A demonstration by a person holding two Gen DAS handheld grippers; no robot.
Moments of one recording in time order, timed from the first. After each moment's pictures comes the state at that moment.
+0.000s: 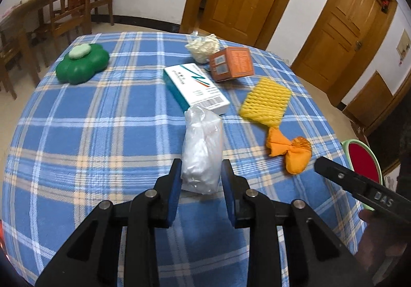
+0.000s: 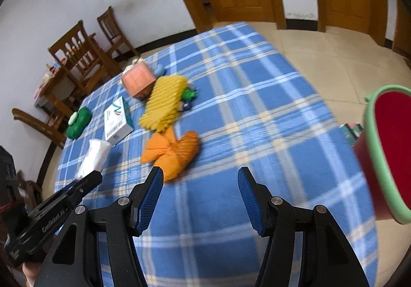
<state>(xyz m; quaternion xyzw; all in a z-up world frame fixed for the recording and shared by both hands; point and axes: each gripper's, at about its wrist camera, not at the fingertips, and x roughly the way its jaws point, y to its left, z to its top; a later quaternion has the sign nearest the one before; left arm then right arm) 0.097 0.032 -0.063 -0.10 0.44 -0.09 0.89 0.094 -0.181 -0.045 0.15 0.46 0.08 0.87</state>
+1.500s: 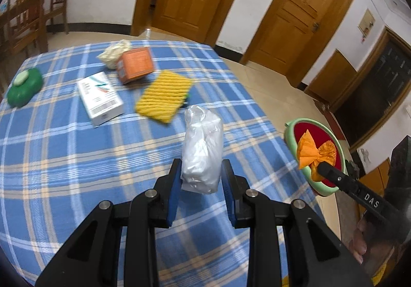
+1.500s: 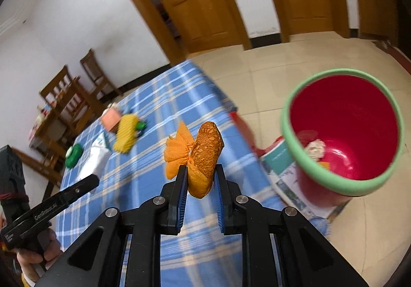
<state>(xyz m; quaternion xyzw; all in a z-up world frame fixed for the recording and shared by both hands) 0.071 -0.063 -0.025 -0.08 0.44 -0.22 0.87 -0.005 -0.296 -0.011 0.22 0.37 -0.01 0.90</state>
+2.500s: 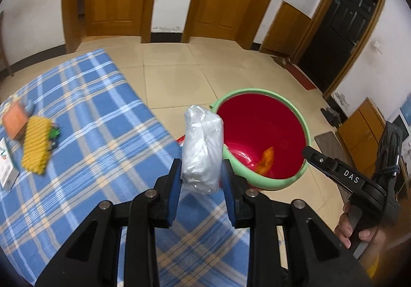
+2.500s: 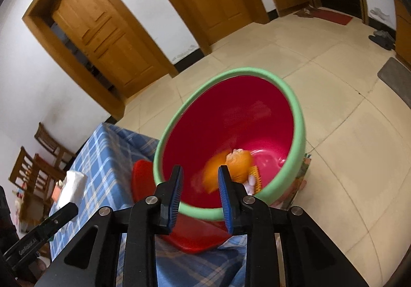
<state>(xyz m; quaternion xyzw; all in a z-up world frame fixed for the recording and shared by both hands) 0.070 -0.239 -0.010 0.04 0.44 -0.35 0.82 -0.058 -0.443 -0.033 0.34 0.32 -0.19 0.86</state>
